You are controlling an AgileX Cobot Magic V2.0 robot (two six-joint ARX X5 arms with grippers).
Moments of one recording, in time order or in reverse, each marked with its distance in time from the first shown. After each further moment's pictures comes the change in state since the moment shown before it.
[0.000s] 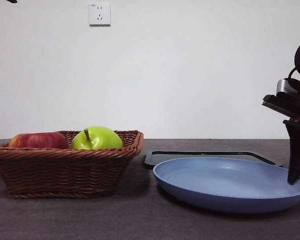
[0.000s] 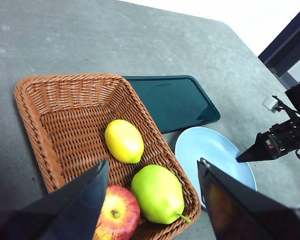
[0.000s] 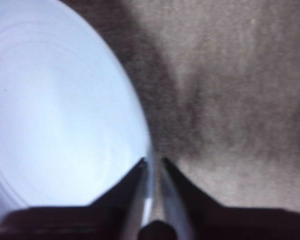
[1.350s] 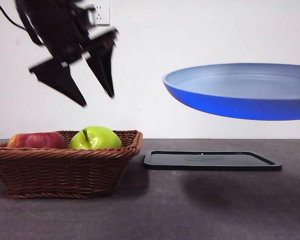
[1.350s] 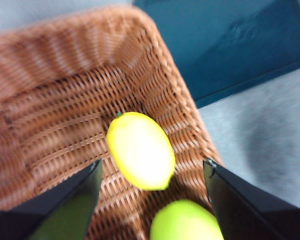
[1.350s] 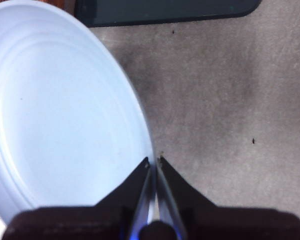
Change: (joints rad) left arm -0.452 0.850 0.509 -0.110 -0.507 -0.048; right arm -0.001 -0.639 0.000 -0.312 0.012 -0.011
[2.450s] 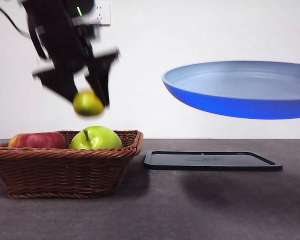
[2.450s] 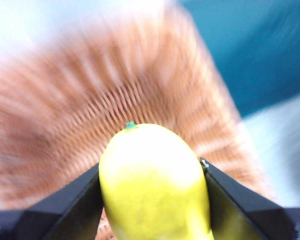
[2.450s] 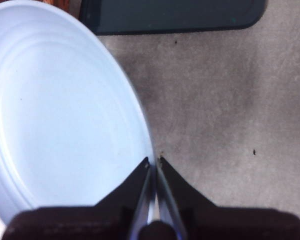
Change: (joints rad) left arm 0.015 -0.013 0.009 0.051 -0.078 0.056; right arm 0.000 0.016 0.000 0.041 0.000 -0.004
